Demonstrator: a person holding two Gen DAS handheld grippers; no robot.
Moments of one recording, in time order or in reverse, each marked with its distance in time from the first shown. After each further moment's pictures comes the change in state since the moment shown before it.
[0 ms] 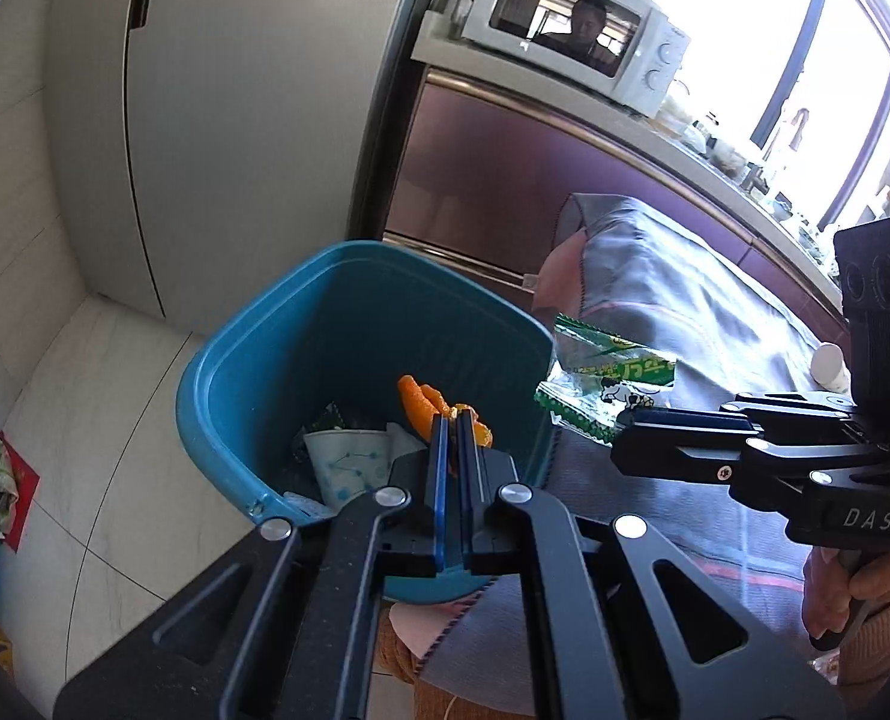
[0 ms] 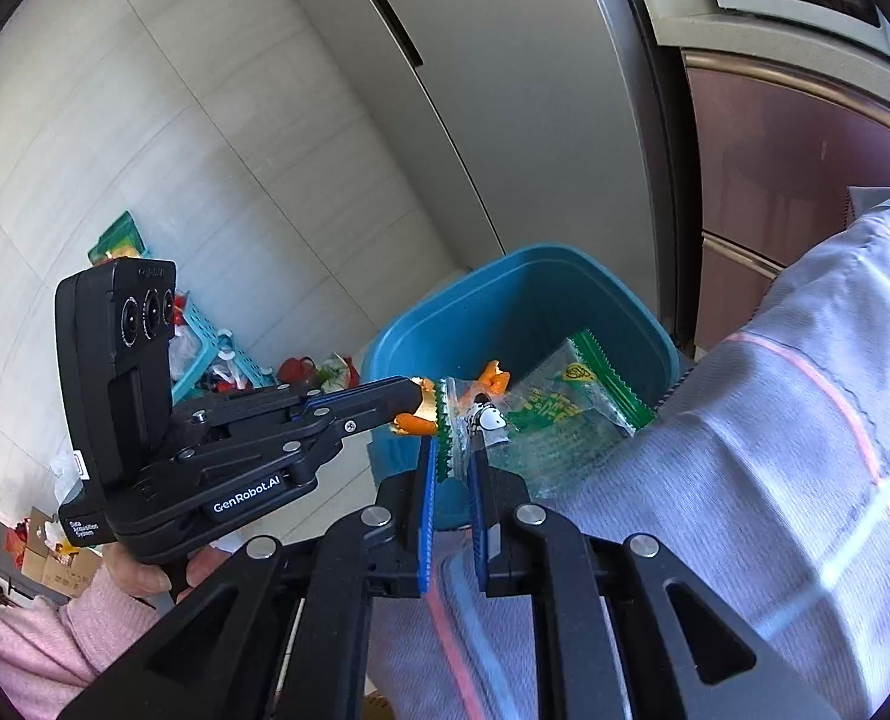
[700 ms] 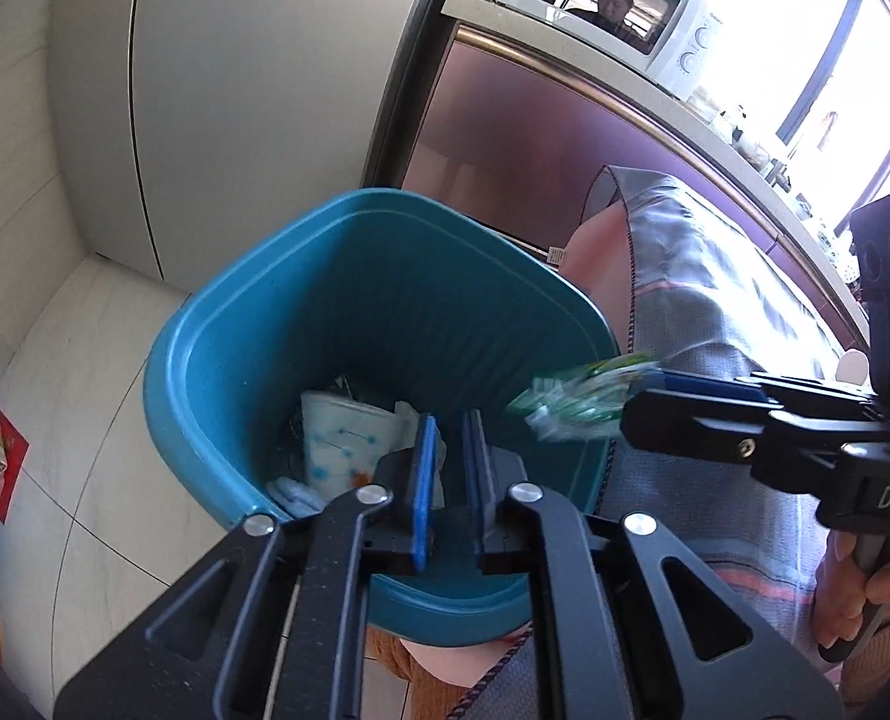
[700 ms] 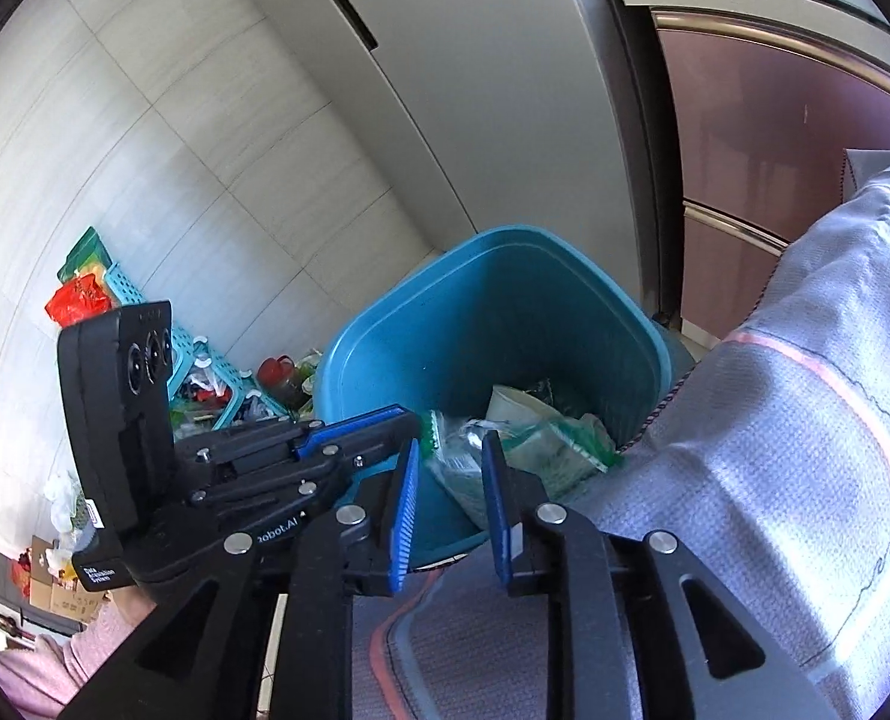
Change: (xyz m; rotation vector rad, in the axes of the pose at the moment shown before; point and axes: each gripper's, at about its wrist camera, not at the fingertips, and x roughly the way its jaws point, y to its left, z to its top) left arm 0.044 0.012 -0.006 -0.055 0.067 0.001; right arm 0.028 -0.016 0.010 0.080 0.034 -0.039
